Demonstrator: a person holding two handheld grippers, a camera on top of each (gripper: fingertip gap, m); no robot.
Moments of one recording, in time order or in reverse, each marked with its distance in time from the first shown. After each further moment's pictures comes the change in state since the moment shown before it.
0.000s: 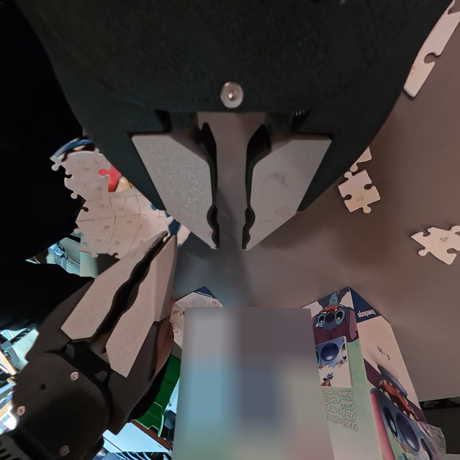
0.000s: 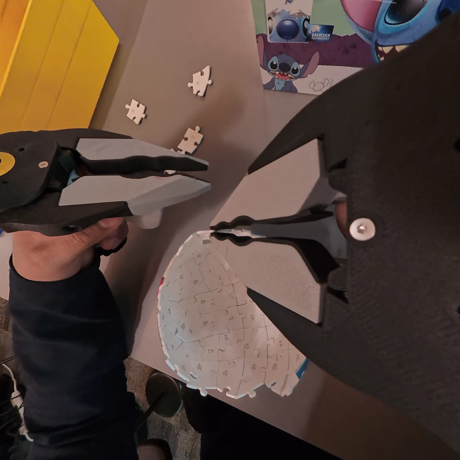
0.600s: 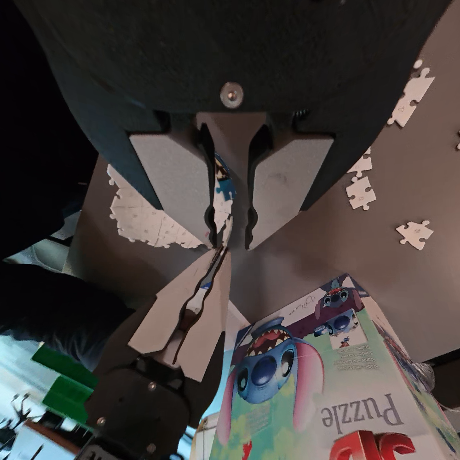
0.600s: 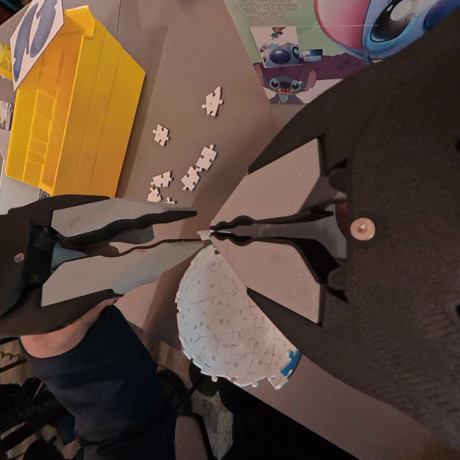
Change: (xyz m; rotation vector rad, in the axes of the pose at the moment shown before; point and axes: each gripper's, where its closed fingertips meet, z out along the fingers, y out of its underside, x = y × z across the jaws) left arm 0.044 -0.025 -0.008 -0.073 -0.158 0.071; right arm 0.016 -0.013 -0.025 0.184 -0.019 0.055
